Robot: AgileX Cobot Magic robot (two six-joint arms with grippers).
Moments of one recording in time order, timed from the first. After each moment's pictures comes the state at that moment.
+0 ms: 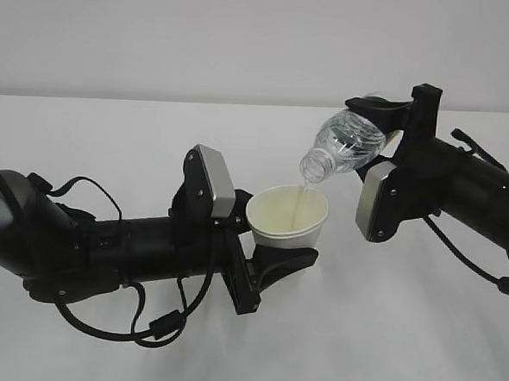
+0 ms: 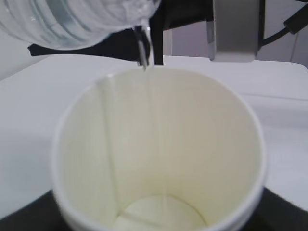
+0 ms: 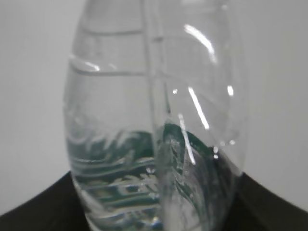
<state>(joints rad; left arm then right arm) -0.59 2.15 -0.85 0.72 -1.15 -0.20 0.16 1.90 -0.72 -0.50 -1.10 -1.31</state>
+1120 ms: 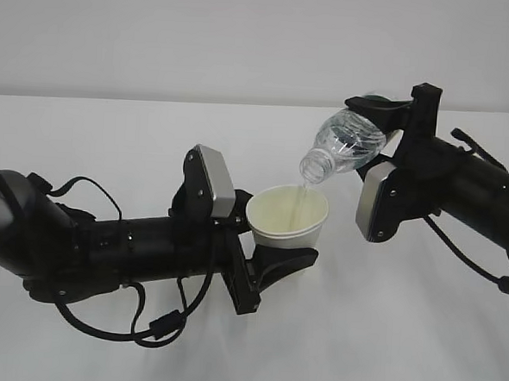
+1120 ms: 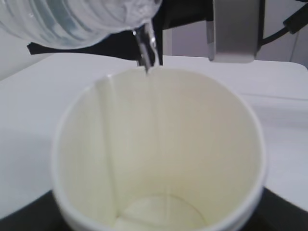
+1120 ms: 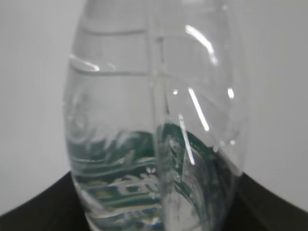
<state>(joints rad) -0.59 2.15 -0.85 0.72 -1.15 -0.20 0.16 1.90 -0.72 -0.50 -1.10 -1.32</state>
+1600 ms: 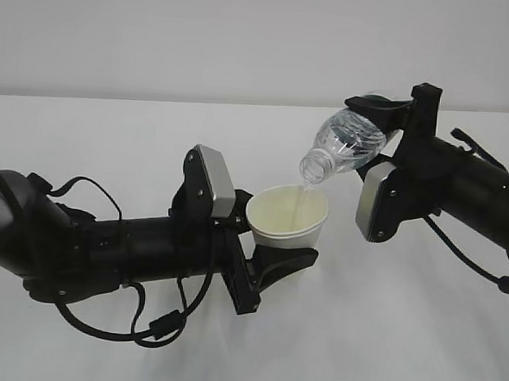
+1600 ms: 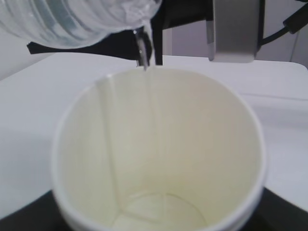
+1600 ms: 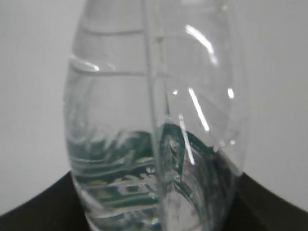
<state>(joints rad) -0.59 2.15 -0.85 0.72 -1.15 -0.20 0.16 1.90 -0.72 -0.50 -1.10 -1.33</state>
